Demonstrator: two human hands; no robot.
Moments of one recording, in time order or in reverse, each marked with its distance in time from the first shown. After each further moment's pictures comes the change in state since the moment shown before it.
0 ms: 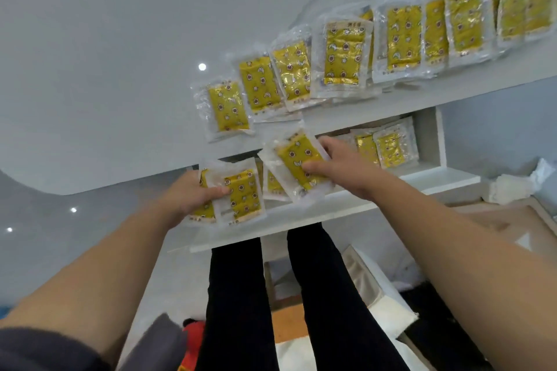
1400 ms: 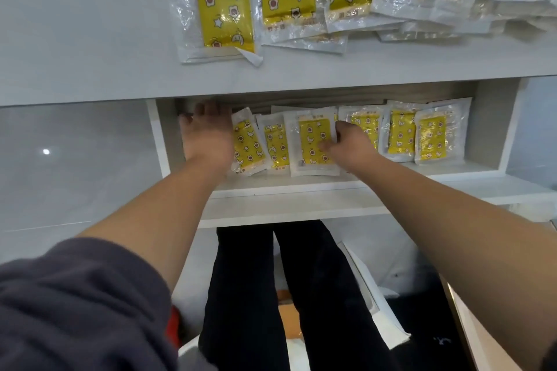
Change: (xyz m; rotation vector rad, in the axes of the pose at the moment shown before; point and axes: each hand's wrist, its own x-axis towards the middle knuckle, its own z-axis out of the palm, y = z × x) left_hand 0.149 -0.045 0.086 1.141 0.637 0.178; right_hand 0.127 0.119 0.021 -0.501 0.185 0.084
